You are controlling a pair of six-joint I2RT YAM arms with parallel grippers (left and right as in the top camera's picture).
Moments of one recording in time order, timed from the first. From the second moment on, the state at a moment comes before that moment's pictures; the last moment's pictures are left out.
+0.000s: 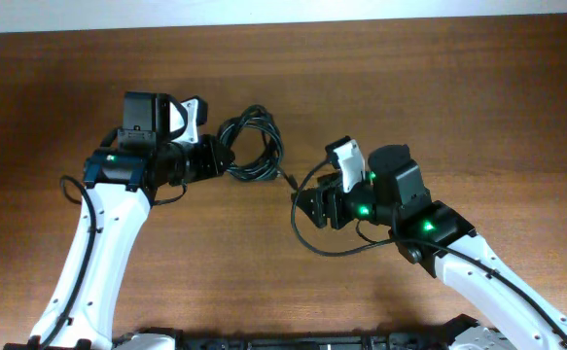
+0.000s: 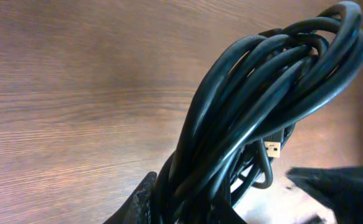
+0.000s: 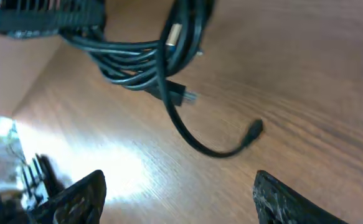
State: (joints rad) left arm -0.10 1.40 1.19 -0.83 0.48 -0.30; right arm 0.50 1.21 0.73 -0.16 -0.50 0.27
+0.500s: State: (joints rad) left arm -0.10 1.40 1.19 -0.83 0.66 -0.29; right arm 0.50 1.25 0.73 -0.17 -0.63 0.07
